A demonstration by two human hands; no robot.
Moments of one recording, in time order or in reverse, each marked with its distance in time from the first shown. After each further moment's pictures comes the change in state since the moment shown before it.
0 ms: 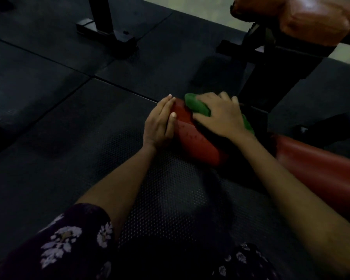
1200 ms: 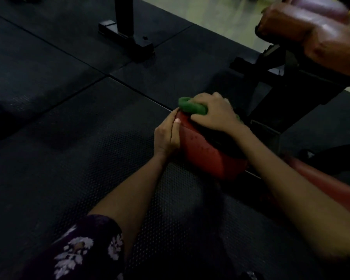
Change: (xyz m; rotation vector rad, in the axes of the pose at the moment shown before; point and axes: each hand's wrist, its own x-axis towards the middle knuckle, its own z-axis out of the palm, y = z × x) left_hand -0.010 0.008 -0.002 -0.324 0.114 -0.353; right_hand 0.055 -0.026 0.001 0.152 -0.107 -0.135
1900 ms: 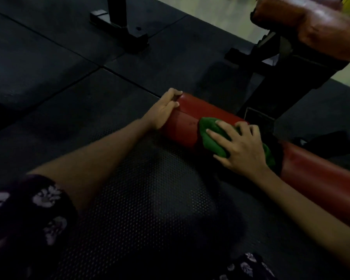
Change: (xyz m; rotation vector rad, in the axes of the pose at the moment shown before) left_hand 0.047 0.003 -0.030 0.015 -0.610 -0.103; right_hand -0.135 0.034 0.029 -0.618 0.325 -0.287
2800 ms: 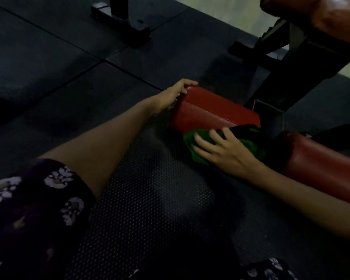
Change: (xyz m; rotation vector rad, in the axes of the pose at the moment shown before) left_hand 0.003 0.016 -0.012 -0.115 -0.195 -0.150; right_hand 0.005 -0.039 0.023 -0.262 0.034 -0.477
